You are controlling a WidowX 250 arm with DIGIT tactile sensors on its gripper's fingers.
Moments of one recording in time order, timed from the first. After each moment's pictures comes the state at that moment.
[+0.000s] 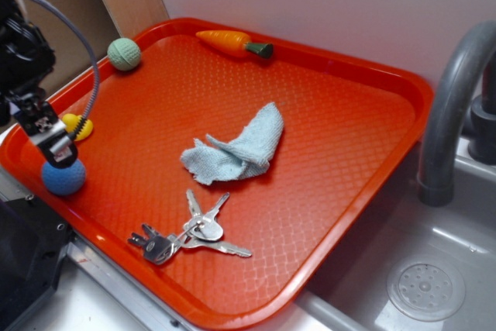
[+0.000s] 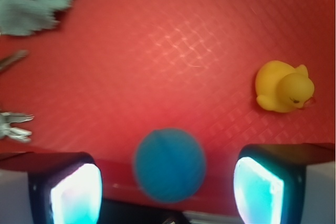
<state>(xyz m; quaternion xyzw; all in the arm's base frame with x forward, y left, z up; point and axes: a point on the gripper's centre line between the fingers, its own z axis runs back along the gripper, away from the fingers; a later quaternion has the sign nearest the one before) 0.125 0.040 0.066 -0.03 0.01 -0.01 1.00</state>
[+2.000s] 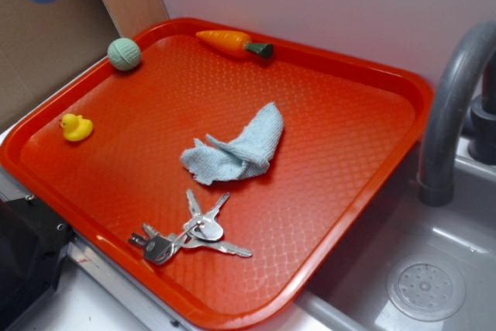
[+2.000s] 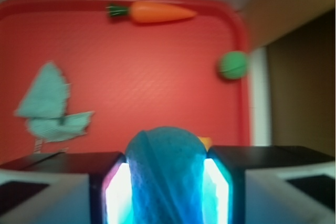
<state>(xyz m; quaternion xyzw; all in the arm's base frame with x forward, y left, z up) 0.193 0.036 0.213 0.09 -0.05 0.06 0.99</state>
